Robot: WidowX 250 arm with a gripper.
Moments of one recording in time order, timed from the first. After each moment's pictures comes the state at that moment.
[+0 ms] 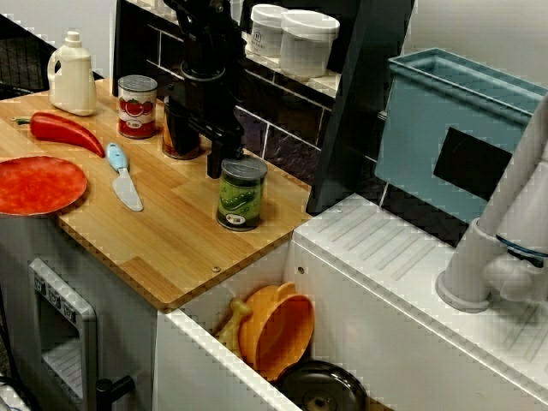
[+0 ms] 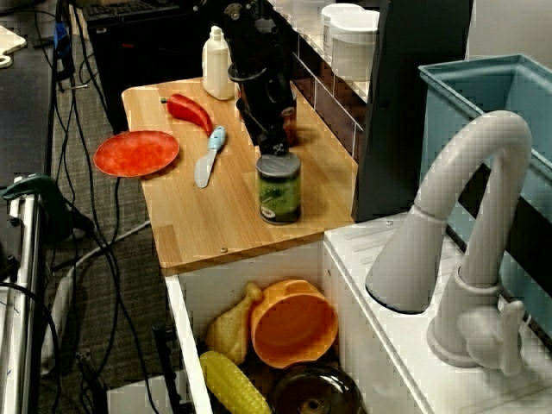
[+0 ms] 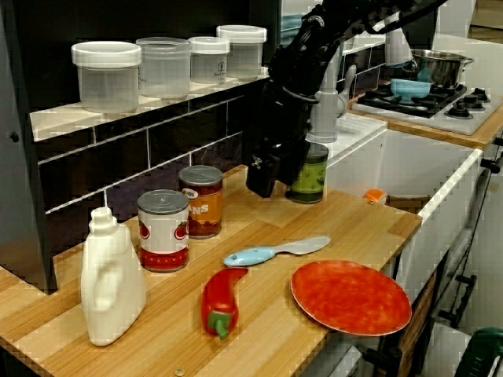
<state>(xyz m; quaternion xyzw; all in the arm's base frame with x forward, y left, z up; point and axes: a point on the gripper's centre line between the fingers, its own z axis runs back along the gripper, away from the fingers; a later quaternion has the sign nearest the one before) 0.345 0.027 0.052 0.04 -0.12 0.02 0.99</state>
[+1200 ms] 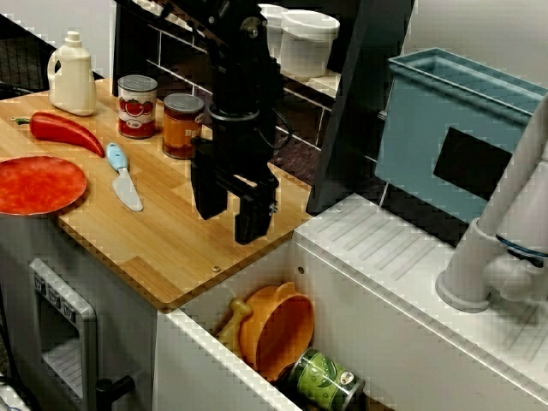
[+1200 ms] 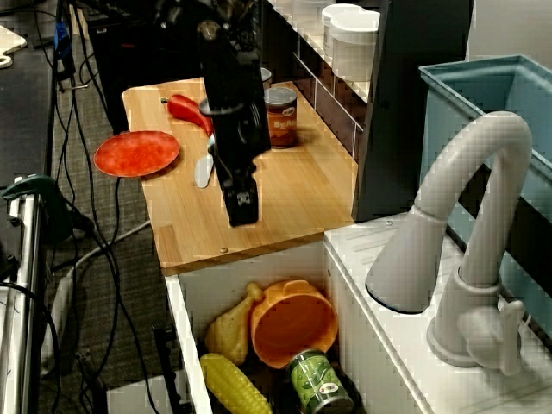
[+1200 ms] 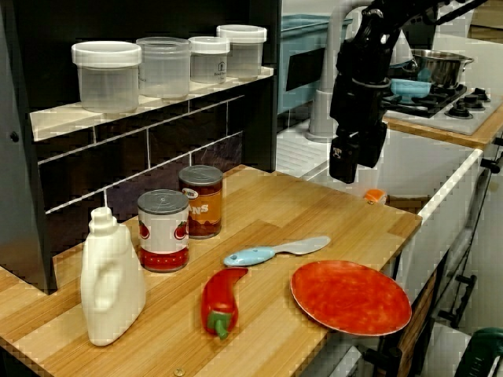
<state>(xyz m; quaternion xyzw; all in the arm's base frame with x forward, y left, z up) 0.294 -0.056 0.060 -0.04 -0.06 -0.02 1.00</state>
